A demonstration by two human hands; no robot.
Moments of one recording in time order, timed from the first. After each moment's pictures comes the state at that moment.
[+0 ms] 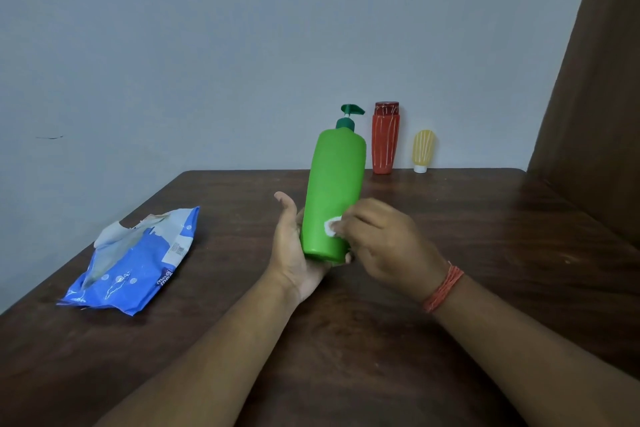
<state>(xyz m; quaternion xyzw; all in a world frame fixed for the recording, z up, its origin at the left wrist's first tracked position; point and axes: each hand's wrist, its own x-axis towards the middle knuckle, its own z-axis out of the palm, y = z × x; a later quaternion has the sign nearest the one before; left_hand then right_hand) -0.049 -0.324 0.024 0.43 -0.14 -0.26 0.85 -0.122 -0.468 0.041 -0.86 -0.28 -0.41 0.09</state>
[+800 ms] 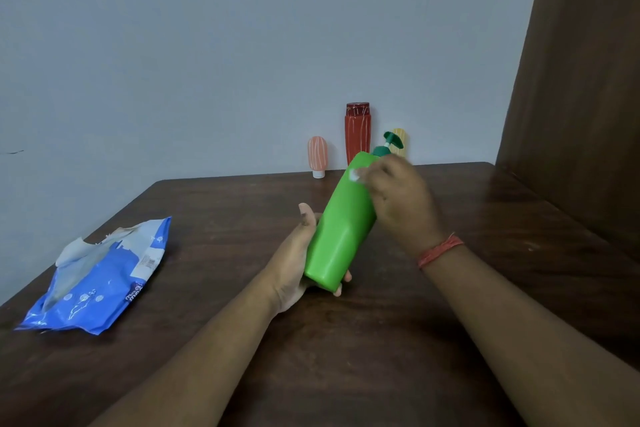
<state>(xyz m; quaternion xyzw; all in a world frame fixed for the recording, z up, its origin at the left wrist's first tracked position) -0.062 -0.336 0.018 0.59 -0.27 -0.30 0.70 -0.102 -0.524 0.058 -0.84 -0.11 -0.52 0.09</state>
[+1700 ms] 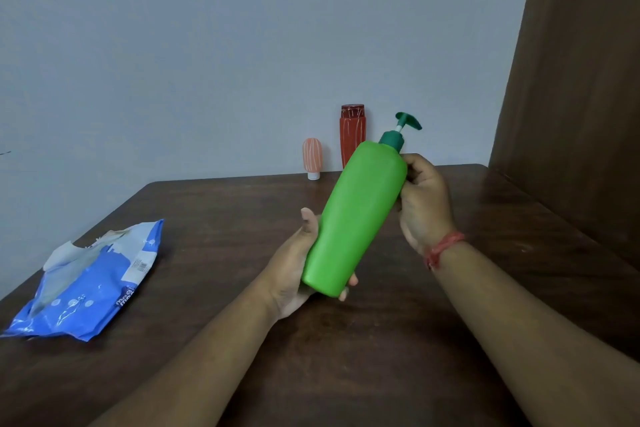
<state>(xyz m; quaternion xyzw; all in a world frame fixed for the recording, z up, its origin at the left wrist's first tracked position) -0.074 -0.336 0.023 0.52 -0.30 -0.34 0.72 -0.098 -0.536 0.053 -0.57 0.00 -0.39 0.72</state>
